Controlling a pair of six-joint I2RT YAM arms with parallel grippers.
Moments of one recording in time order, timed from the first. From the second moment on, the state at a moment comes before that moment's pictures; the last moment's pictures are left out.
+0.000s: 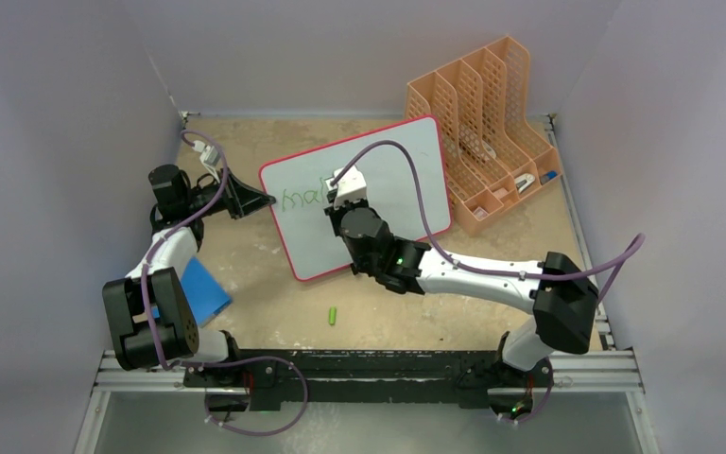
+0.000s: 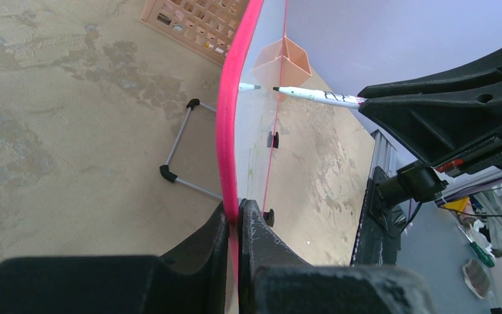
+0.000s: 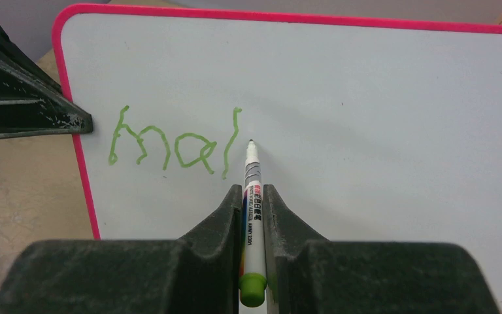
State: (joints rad) left arm 0.27 1.39 0.75 0.36 1.33 -0.36; right arm 1.13 1.57 1.13 0.26 0.75 0.07
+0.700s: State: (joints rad) left arm 0.27 1.39 0.75 0.36 1.33 -0.36; right arm 1.13 1.60 1.15 0.27 0.74 0.06
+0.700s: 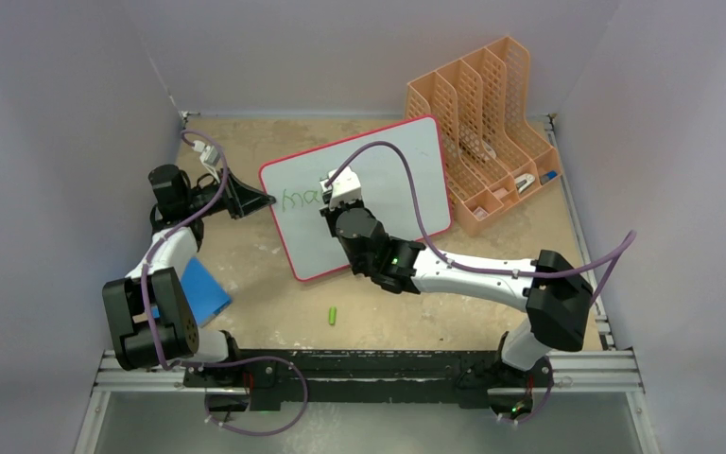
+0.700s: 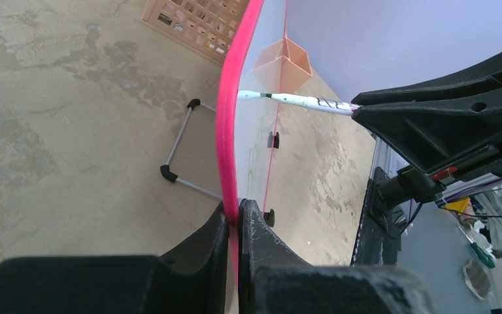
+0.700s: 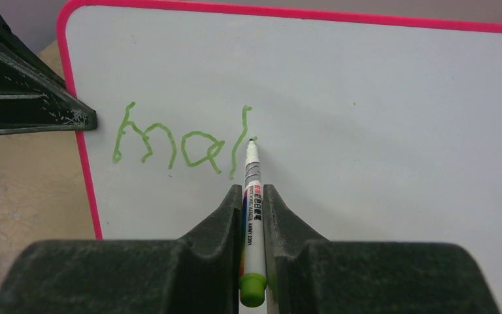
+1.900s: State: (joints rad) left arm 0.27 1.39 0.75 0.36 1.33 -0.36; right arm 1.13 1.60 1.15 0.26 0.71 0.07
